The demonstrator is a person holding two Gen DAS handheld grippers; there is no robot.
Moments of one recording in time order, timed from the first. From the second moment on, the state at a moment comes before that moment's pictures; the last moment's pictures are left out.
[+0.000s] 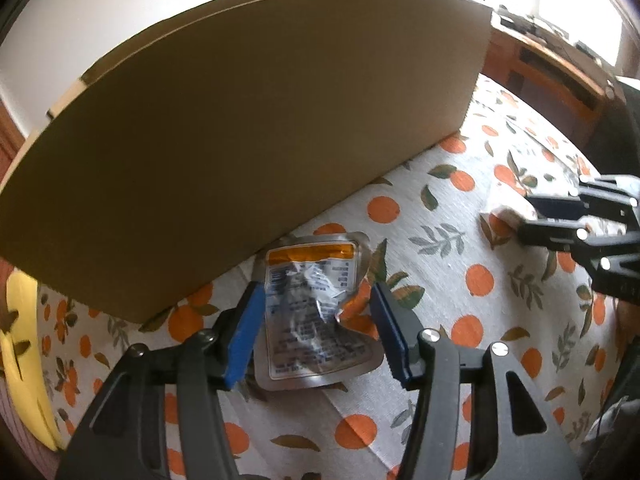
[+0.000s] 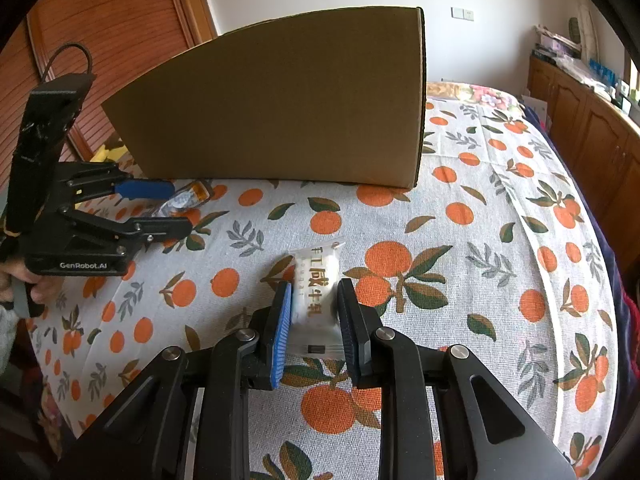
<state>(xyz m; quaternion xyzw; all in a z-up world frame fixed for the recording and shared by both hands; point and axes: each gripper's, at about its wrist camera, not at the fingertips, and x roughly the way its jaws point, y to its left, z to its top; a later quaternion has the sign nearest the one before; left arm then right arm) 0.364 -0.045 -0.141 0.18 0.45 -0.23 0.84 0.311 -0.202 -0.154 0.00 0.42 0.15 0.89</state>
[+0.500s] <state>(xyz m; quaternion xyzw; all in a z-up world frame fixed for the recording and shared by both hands) 0.345 -0.022 -0.133 0.15 0.45 -0.19 0.86 0.310 -0.201 -0.155 0.00 0.42 0.15 0.89</state>
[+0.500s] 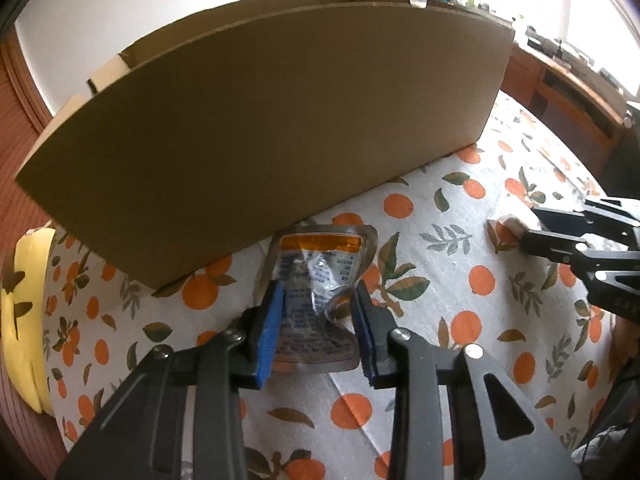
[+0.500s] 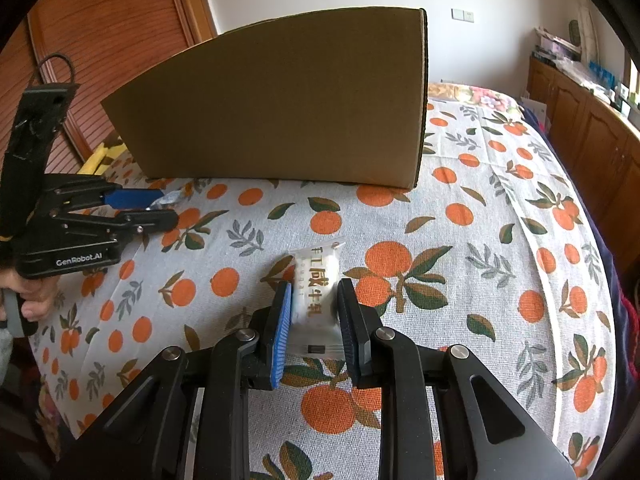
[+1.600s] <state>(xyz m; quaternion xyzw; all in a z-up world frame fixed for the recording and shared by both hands) 0.287 -0.011 -0.035 0.10 0.34 -0.22 0.91 0.294 -0.192 -0.106 -0.04 0.36 0.16 0.92</state>
